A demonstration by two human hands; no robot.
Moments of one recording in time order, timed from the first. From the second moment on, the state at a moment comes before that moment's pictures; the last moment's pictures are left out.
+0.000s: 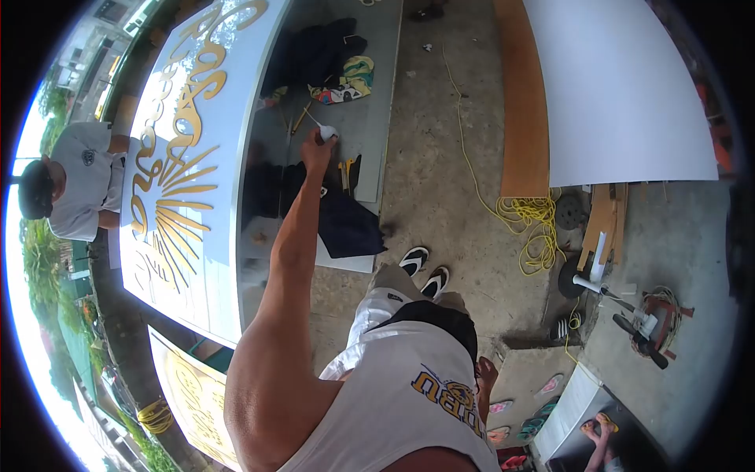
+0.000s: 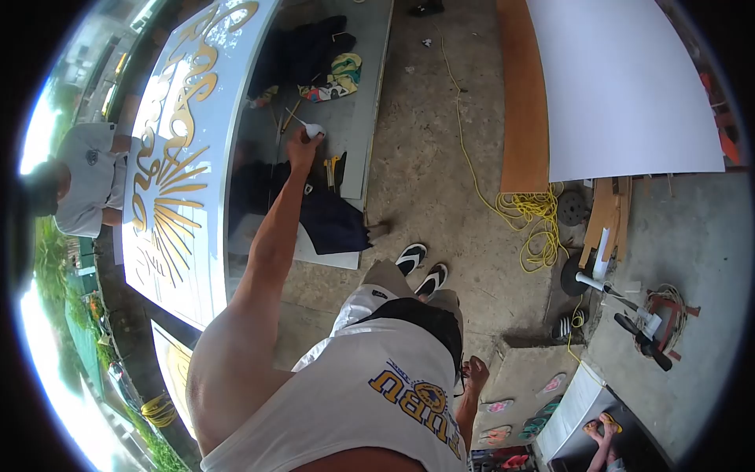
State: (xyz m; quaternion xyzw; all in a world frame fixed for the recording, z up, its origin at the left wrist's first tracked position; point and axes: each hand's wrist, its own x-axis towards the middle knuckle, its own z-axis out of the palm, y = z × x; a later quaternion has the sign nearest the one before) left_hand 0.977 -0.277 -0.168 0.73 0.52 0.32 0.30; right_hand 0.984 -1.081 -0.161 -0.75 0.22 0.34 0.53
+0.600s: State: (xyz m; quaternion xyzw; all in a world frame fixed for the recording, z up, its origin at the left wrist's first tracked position) left_hand 1.048 -0.464 -0.024 0.69 0.60 0.41 -0.02; right_hand 1.352 -1.001 -0.229 -0.69 0.21 0.46 0.51
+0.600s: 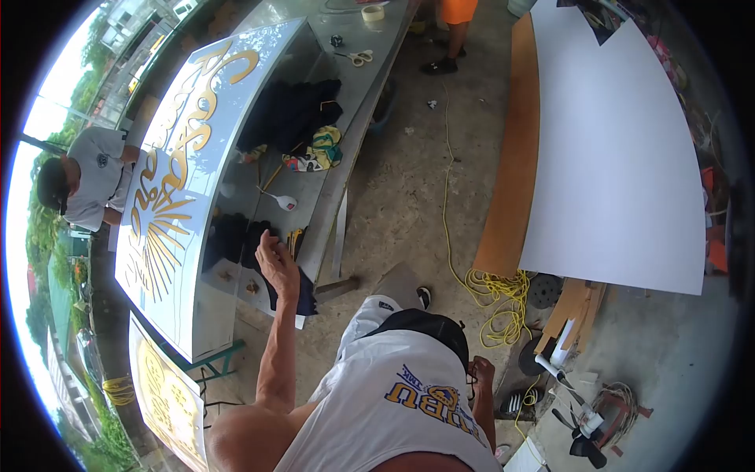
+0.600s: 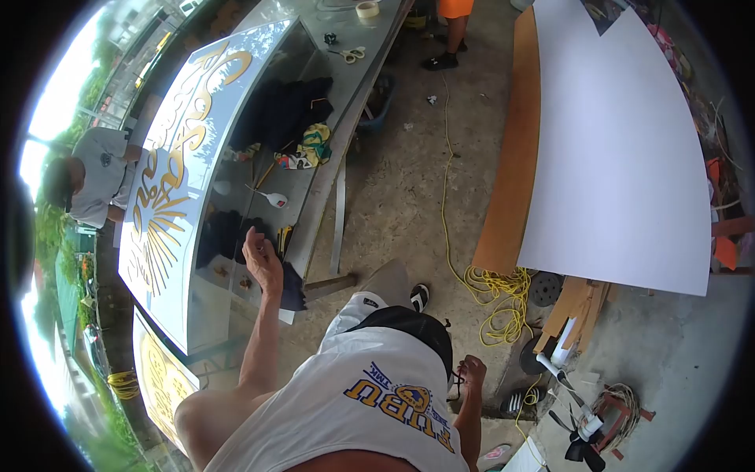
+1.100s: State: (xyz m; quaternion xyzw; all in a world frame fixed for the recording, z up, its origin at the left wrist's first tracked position) left_hand 1.029 -0.349 -0.041 0.52 0.71 0.45 0.18; right_hand 1.555 -0.444 -0.016 -0.71 -0.51 0.27 0.41
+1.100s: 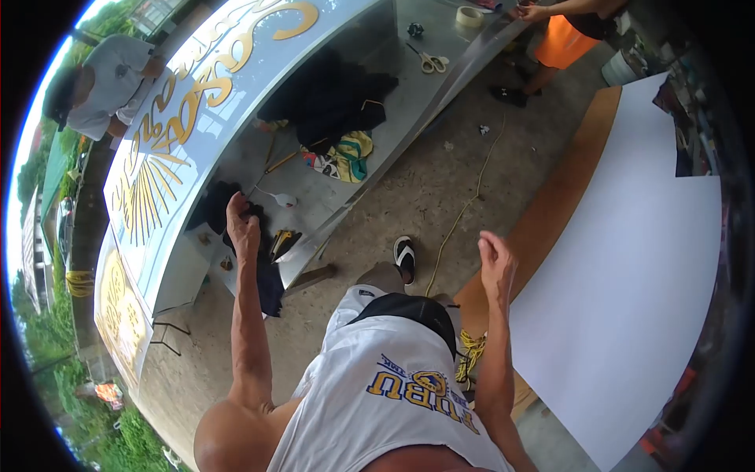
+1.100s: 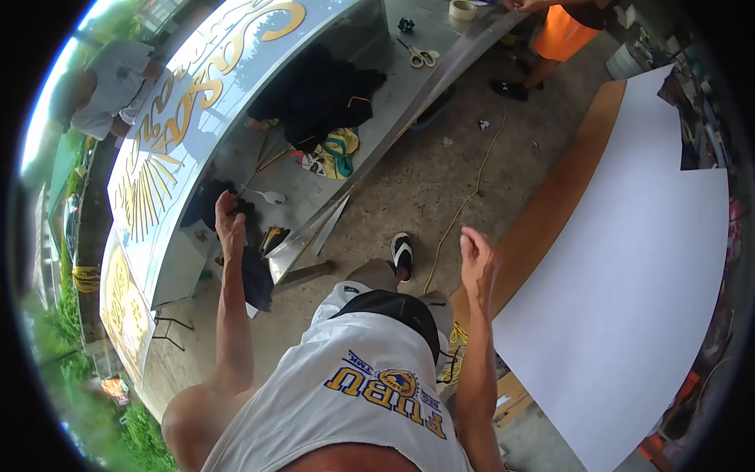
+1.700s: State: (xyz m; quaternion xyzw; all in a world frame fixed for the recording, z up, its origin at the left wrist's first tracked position) left_hand 1.004 -0.301 -0.016 0.43 0.73 0.40 0.35; right_hand 1.548 0.198 -0.058 -0.60 -0.79 0.12 -0.02
